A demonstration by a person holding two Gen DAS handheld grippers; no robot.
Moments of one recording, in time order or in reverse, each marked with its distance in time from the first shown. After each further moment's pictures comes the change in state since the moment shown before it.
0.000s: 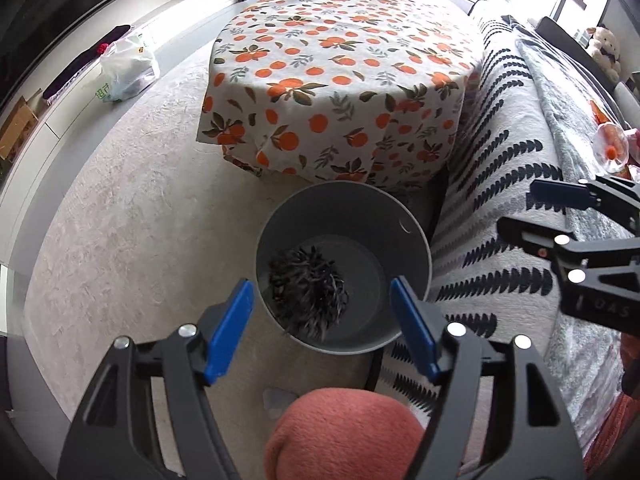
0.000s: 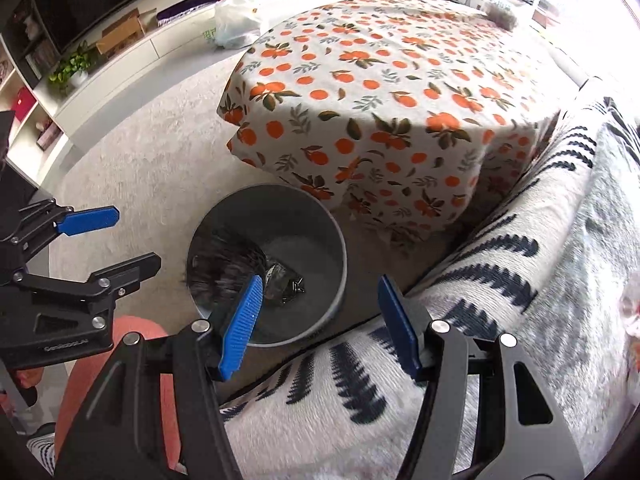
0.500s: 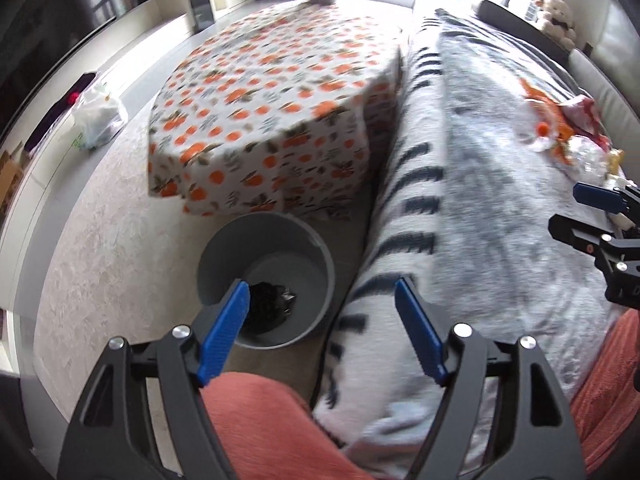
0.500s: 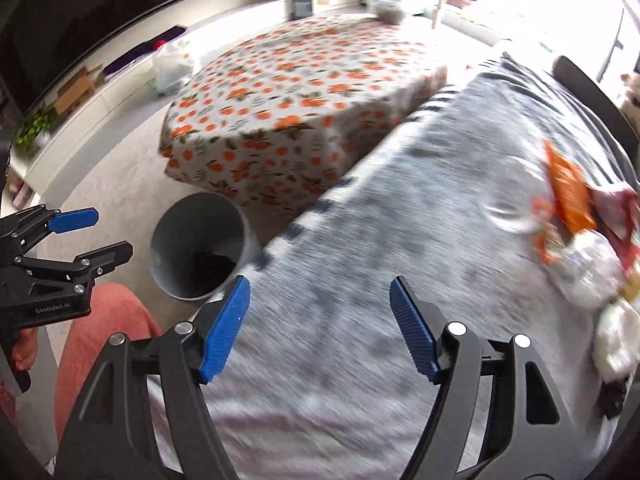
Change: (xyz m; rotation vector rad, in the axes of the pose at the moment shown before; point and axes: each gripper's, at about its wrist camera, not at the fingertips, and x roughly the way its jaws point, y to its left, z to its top) left arm -0.080 -0.126 0.011 0.150 -0.053 -0.051; right arm -0.143 -0.113 -0.089 0.212 -0.087 -0.134
